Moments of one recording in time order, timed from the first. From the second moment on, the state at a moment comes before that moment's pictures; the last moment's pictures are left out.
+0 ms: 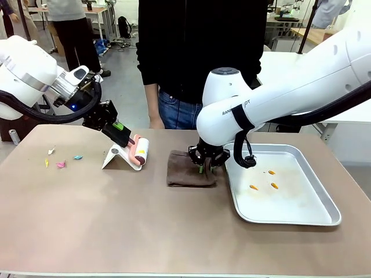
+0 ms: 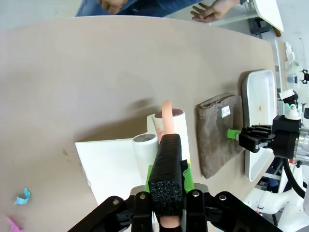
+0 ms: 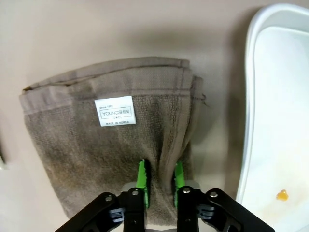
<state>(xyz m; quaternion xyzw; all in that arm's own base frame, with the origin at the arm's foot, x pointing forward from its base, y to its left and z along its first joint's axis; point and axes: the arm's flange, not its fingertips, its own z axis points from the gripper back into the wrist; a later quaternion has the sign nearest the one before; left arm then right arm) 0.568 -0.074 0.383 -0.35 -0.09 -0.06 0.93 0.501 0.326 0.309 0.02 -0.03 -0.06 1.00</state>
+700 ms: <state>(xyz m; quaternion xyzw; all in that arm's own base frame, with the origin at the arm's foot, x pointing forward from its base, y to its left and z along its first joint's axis) 0.569 -0.073 0.386 -0.35 -0.09 -0.06 0.93 0.501 0.327 0.309 0.02 -0.02 -0.06 1.00</state>
